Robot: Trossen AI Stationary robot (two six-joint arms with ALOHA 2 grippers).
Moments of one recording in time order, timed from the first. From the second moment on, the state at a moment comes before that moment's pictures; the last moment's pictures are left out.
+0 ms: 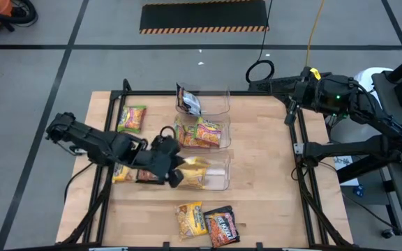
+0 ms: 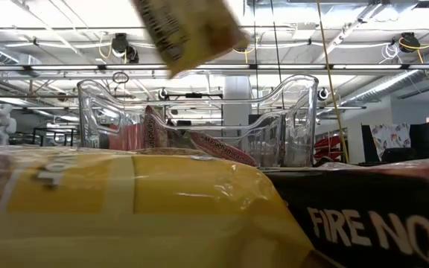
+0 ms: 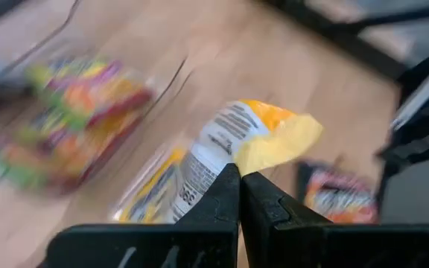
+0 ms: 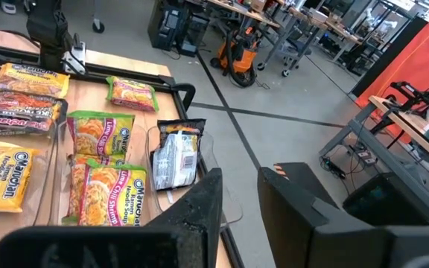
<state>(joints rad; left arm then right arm) -0.37 1.49 1.55 -0.90 -0.42 -0.80 -0.27 0.85 1.36 -0.83 0.24 -0.36</state>
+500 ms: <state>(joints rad) -0.28 1.62 1.55 -0.67 -0.27 -0.61 -0.27 0.85 1.36 -0.83 0.24 -0.36</state>
